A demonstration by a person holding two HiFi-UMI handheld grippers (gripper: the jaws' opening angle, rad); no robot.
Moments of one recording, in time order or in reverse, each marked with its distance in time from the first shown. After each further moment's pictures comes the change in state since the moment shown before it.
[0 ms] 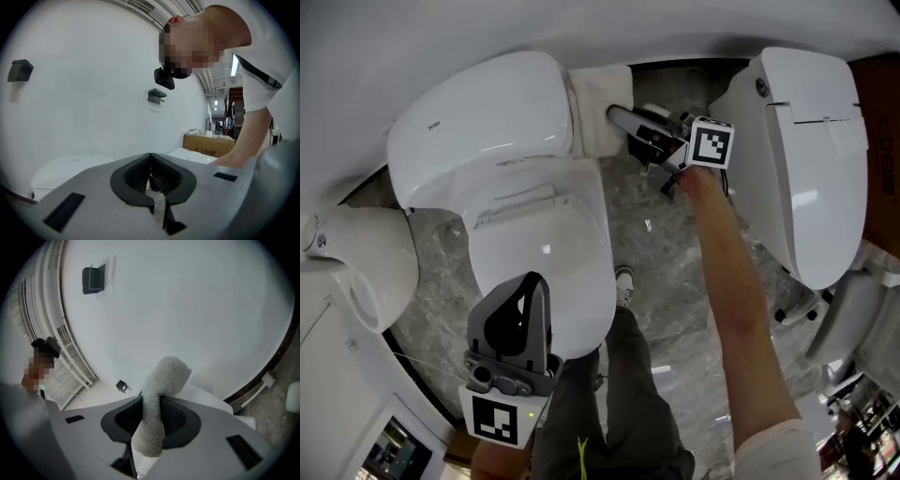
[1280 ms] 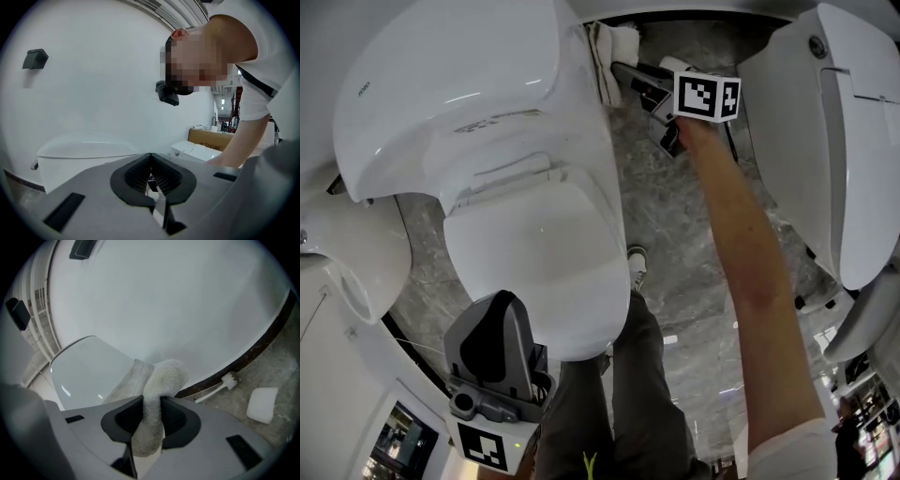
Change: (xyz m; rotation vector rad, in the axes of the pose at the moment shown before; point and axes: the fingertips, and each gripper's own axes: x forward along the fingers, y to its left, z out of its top) left arm -0.011 0.026 -0.100 -0.051 0.035 0.061; right arm -0.007 -0.191 -0.076 -0.111 0.118 -0.399
